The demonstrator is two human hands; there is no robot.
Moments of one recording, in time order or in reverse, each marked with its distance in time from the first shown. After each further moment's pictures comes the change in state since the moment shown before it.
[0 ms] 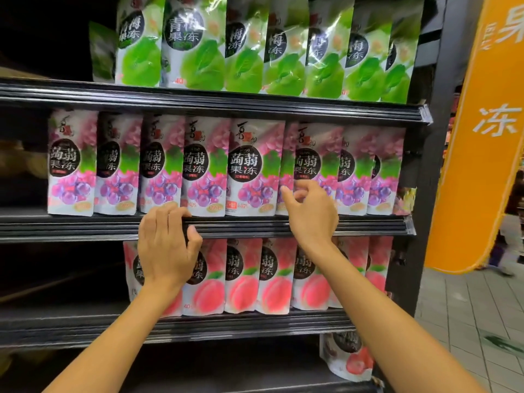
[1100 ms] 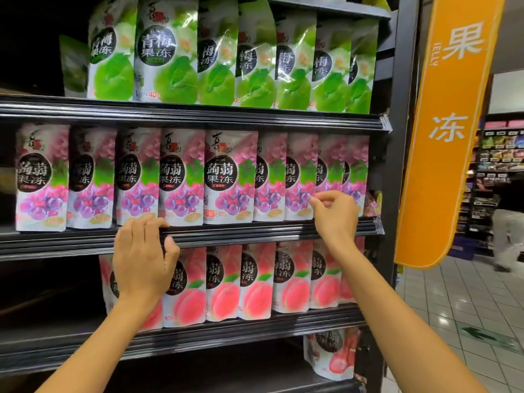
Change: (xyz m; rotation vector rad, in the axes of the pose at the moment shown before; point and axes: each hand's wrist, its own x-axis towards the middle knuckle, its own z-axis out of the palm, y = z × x) left_hand 0.002 0.001 -0.006 -0.008 -0.055 0.011; right_hand 0.024 0.047 -0.058 0.046 0.111 0.164
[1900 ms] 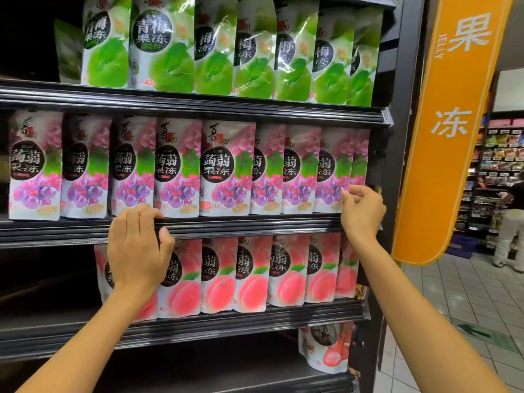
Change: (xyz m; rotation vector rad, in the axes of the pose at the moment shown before) left_hand 0.000 0.000 0.003 -0.005 0.022 -0.005; right_hand 0.026 0.034 -0.022 0.045 0.178 0.054
